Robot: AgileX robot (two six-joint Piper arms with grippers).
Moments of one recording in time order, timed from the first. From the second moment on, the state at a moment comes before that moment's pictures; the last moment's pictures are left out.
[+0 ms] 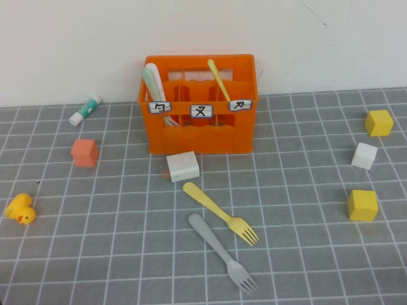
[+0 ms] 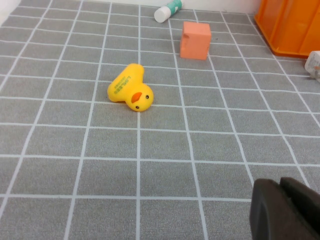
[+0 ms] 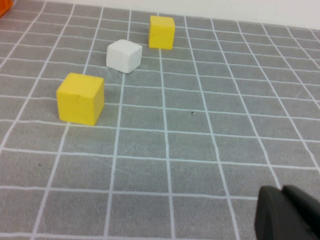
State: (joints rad) right arm -0.05 -0.01 0.03 -0.03 0.40 -0.10; left arm -0.10 -0.01 0.02 0.04 0.38 -0.24
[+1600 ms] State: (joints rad) right arm -0.05 0.26 -0.72 -0.16 0.31 0.12; left arm -0.10 -0.01 0.02 0.04 0.38 -0.24
